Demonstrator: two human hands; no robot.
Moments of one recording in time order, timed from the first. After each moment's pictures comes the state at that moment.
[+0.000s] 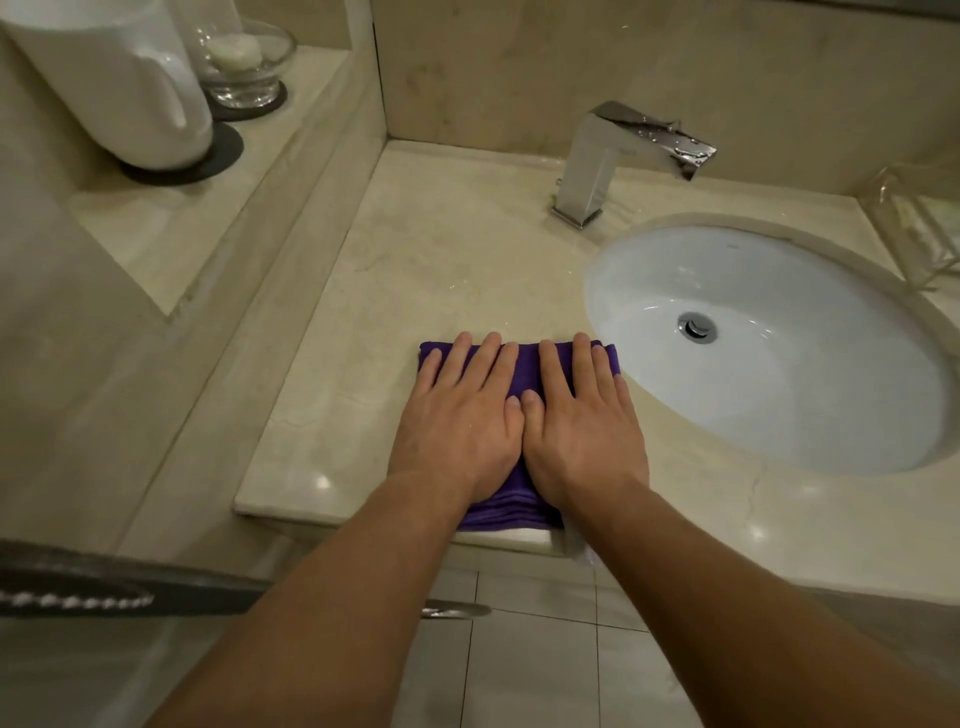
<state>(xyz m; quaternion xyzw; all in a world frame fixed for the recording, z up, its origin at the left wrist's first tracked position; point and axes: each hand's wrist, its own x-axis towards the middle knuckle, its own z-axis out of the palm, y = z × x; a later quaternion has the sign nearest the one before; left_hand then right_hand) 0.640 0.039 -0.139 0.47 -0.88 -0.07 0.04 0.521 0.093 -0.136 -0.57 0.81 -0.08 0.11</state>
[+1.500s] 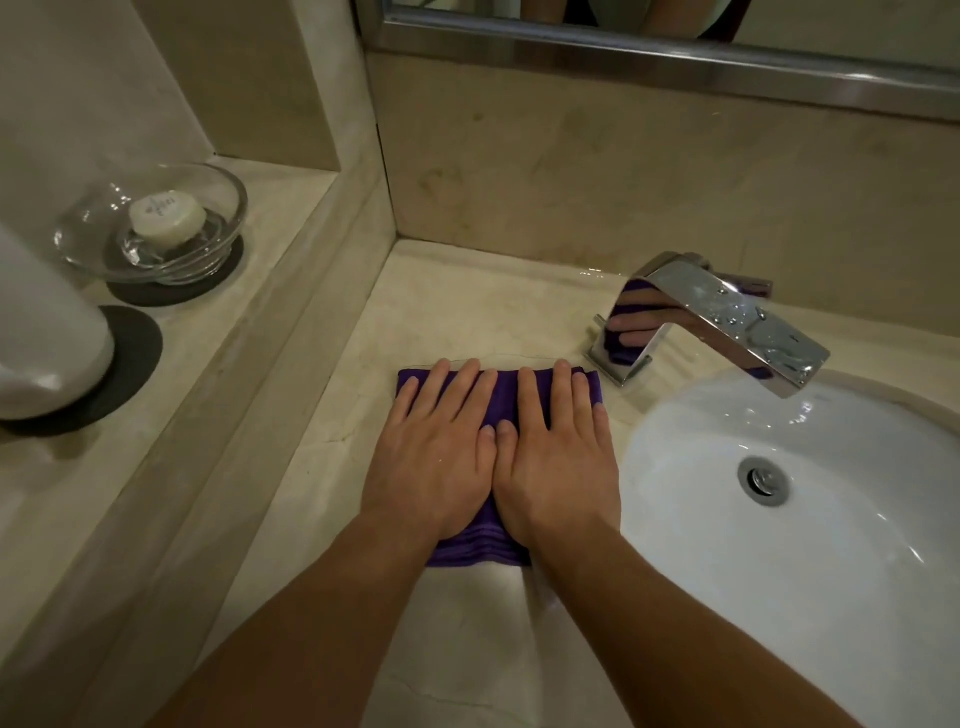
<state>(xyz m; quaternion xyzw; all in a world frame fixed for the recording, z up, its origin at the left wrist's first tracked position) 0.599 -0.140 -0.142 0.52 -0.85 -0.05 0.05 0.477 -0.097 -0.134 -0.61 0.78 -0.08 0.12</state>
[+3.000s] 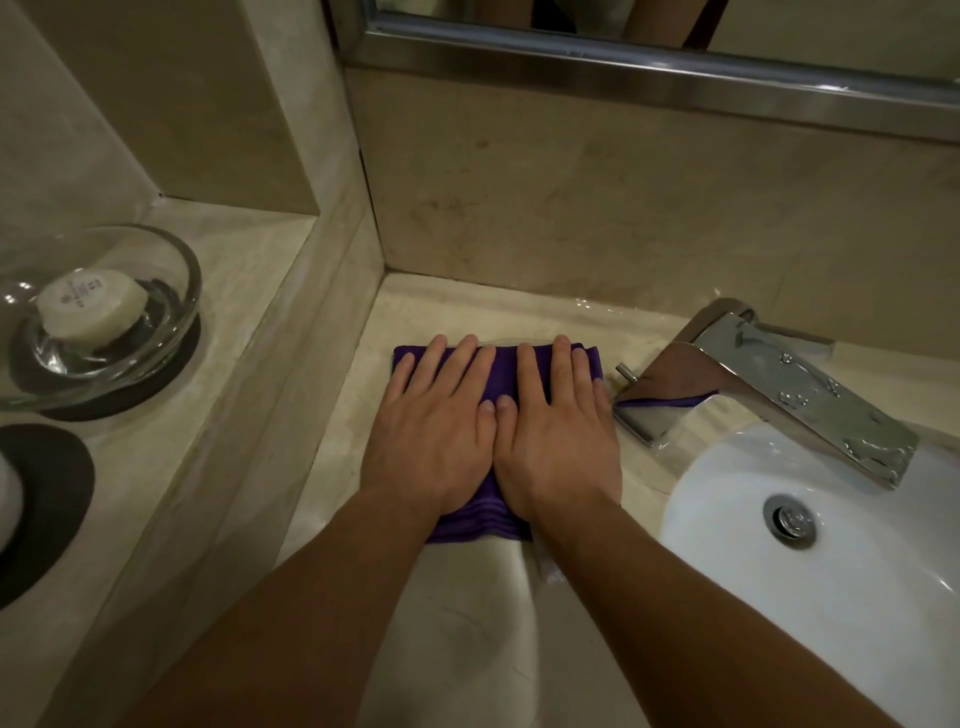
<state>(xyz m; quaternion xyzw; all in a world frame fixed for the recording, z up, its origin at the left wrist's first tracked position) 0.589 -0.232 -0.139 0.51 -0.86 -0.06 0.05 0.471 -0.185 -0.130 -0.59 0.80 -0.08 0.11</state>
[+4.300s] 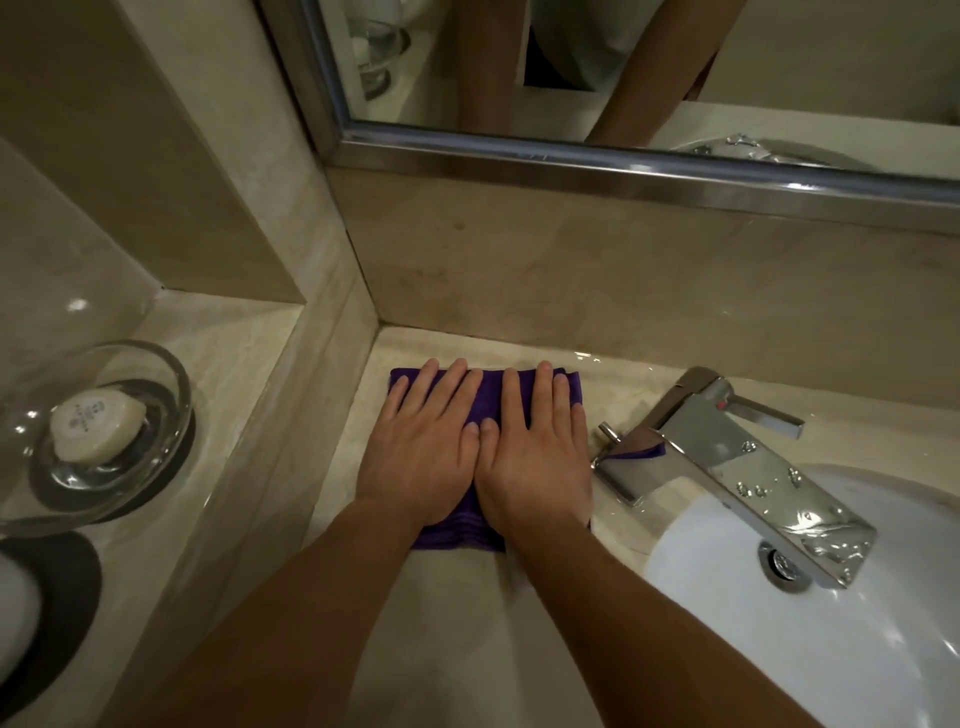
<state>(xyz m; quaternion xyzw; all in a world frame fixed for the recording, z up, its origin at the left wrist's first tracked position) 0.580 -0.271 -0.134 0.50 -0.86 -0.06 0.02 0.462 -0.220 -0.130 -0.58 0.80 -0.10 0.13</state>
